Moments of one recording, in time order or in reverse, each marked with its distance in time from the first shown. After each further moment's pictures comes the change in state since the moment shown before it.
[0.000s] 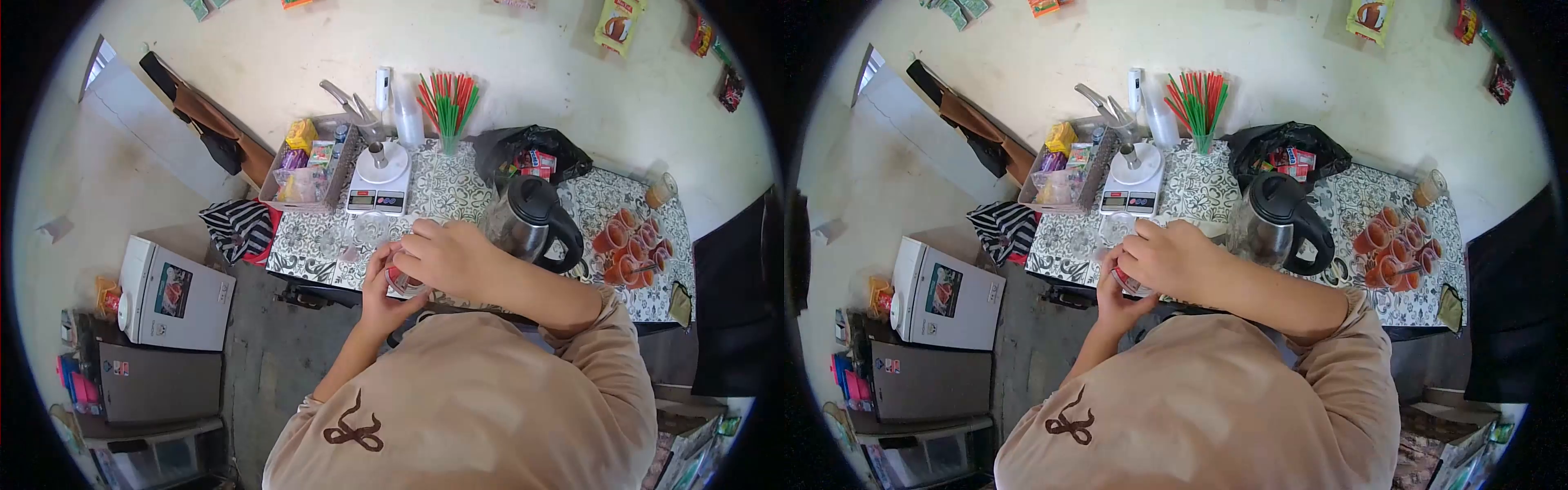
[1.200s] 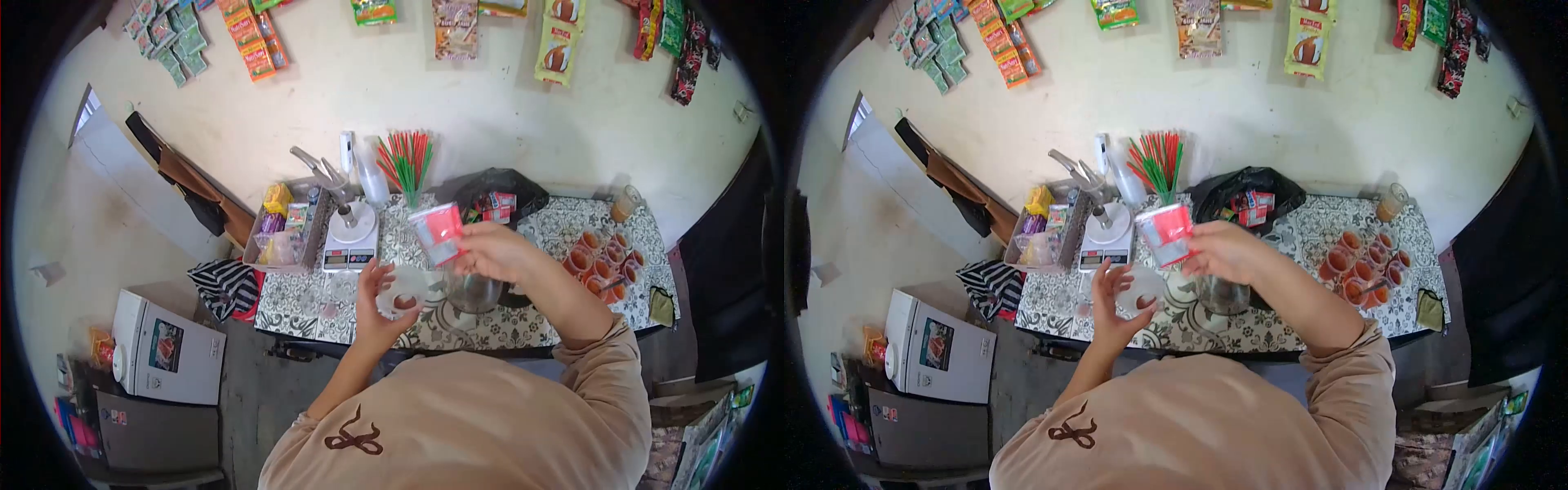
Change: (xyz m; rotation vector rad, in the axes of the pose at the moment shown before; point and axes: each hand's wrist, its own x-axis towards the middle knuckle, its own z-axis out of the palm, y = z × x) left_hand 0.056 0.021 0.034 -0.263 -0.042 -0.146; right_hand -0.067 0.089 -0.052 1.801 0.165 1.249
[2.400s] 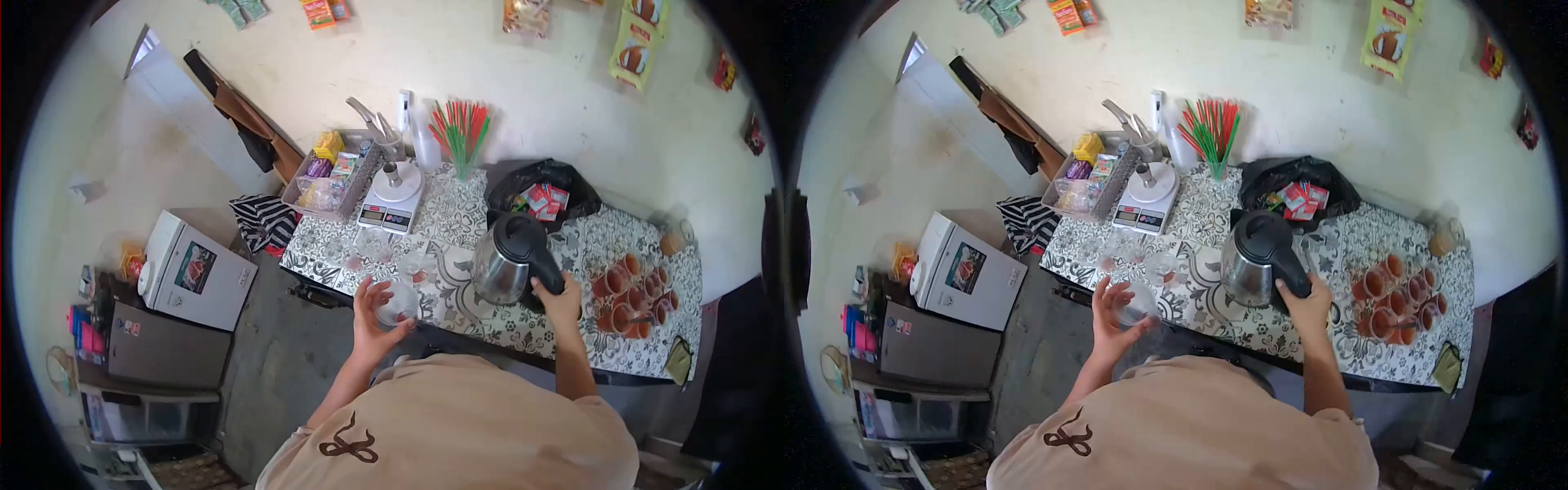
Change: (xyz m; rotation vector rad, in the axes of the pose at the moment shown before) left_hand -0.090 0.001 0.004 0.001 0.240 -0.237; right_hand -0.038 0.120 -0.118 -0.732 0.764 -0.455
